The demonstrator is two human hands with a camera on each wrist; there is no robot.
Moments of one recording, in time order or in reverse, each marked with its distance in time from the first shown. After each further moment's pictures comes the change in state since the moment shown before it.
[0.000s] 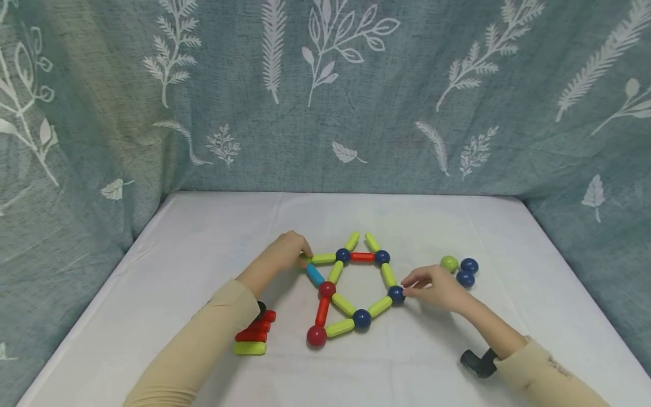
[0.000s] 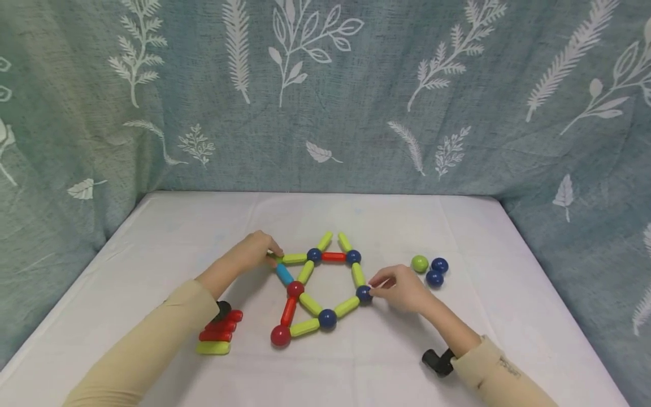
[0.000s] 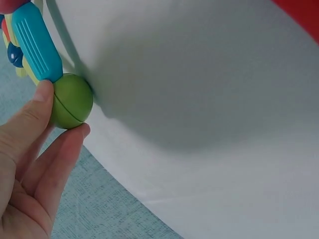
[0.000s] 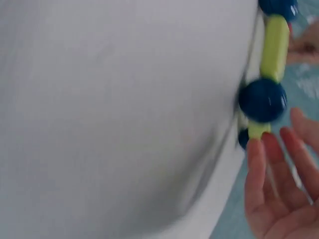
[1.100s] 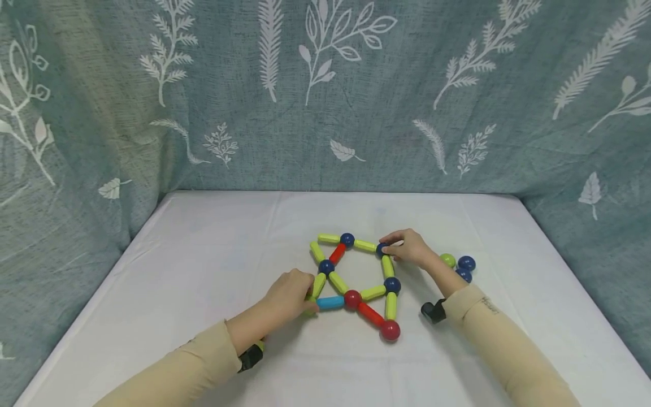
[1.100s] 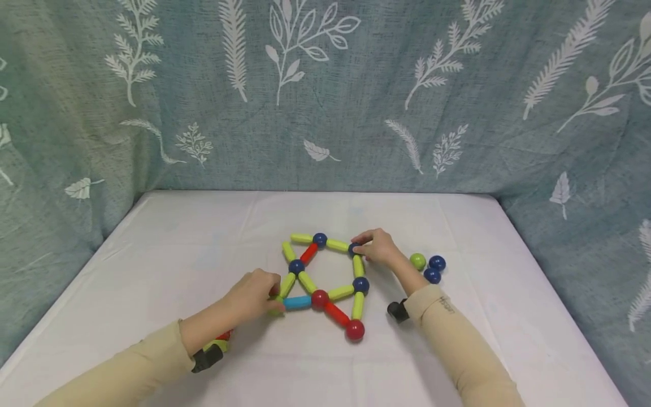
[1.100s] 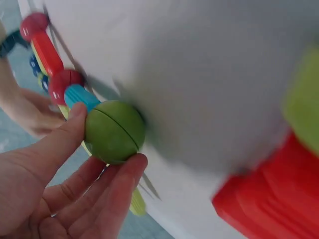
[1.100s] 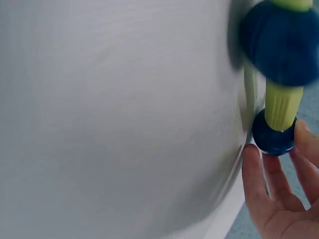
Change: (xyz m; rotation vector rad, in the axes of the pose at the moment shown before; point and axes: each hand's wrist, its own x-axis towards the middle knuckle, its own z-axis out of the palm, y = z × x) left_hand -0.063 0.057 0.029 -0.117 0.083 -0.053; right_hand 0.087 -0.006 0.002 0.115 0.010 0.275
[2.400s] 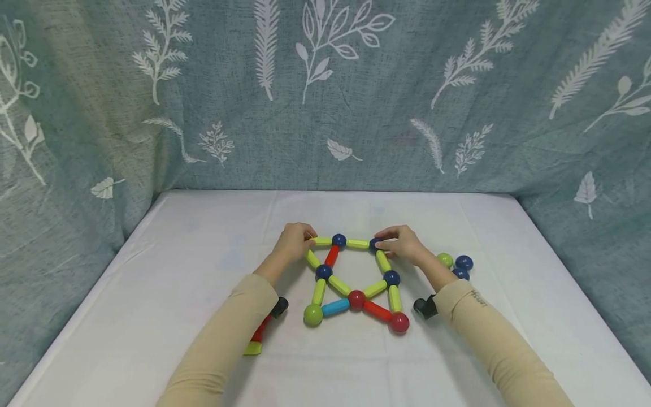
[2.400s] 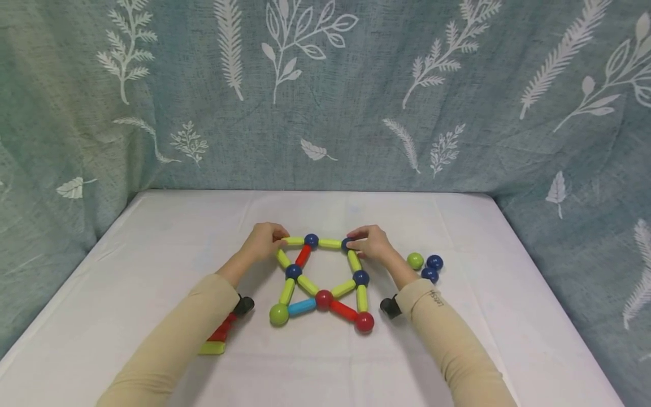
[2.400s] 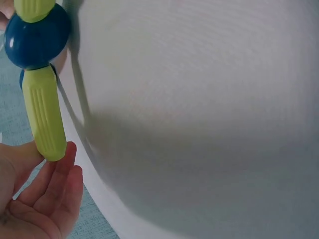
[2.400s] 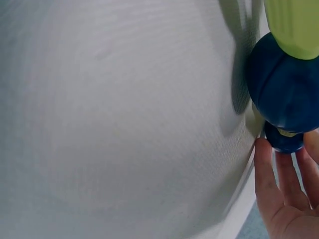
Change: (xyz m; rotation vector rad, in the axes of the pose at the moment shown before) left_hand 0.101 -0.042 -0.007 -0.231 0.113 -0.238; right_hand 0.013 -0.002 0.005 0.123 0.034 0.041
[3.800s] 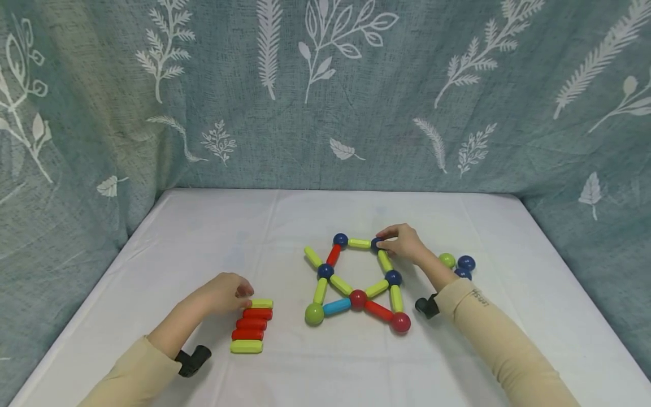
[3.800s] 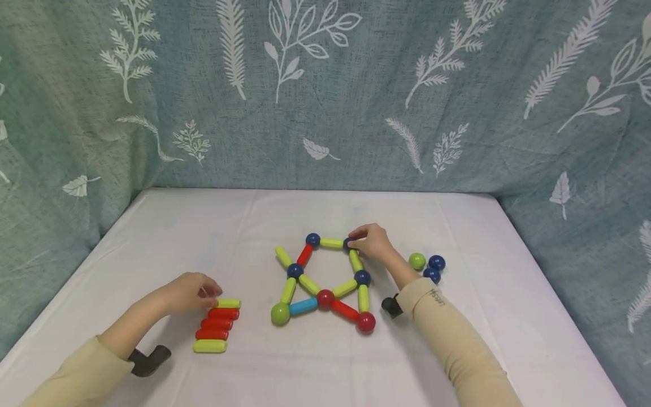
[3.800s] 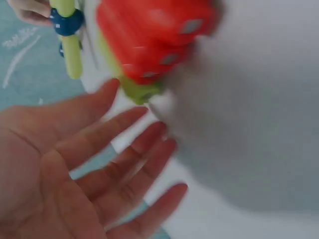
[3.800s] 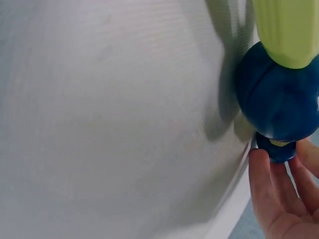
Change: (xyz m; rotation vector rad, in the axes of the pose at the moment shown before) left_hand -0.126 -0.064 -0.064 0.181 -0.299 0.008; right_hand 0.000 -0.007 0.002 -0.113 0.039 0.009
